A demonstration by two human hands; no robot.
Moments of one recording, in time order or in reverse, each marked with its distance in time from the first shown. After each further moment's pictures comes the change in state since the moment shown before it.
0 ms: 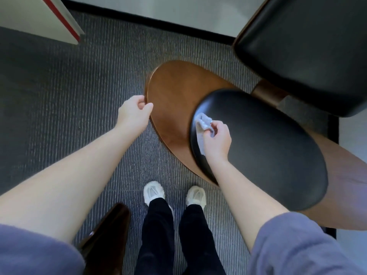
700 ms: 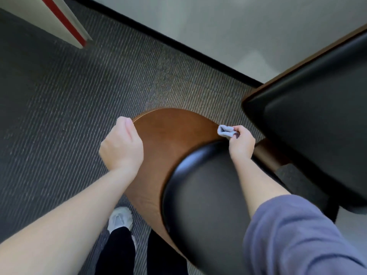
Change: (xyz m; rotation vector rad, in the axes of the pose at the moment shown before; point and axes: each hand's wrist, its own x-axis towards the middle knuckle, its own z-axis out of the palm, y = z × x) left_hand 0.066 0.044 0.075 0.263 0.588 -0.117; right_hand 0.272 0.011 -0.008 -0.438 -0.080 -0.109
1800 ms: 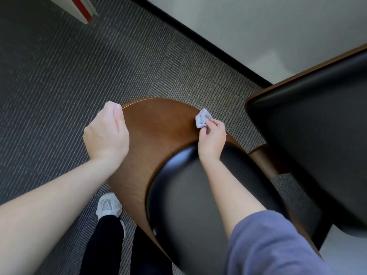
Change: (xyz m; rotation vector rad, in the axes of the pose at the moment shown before) left_hand -0.003 -0.003 0.001 0.013 0.030 0.045; right_hand -0.030 -0.041 0.047 0.120 -0.078 -0.174
